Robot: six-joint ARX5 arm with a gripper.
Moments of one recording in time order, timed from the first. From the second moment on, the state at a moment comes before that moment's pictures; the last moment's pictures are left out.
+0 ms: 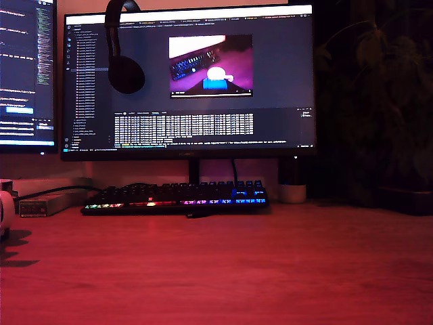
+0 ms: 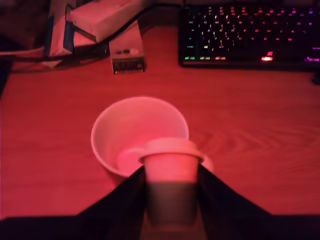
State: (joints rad) arm 0.00 0.88 0.42 -0.08 0.07 -0.08
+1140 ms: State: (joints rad) arm 0.02 1.30 0.91 -0.47 0.10 -0.08
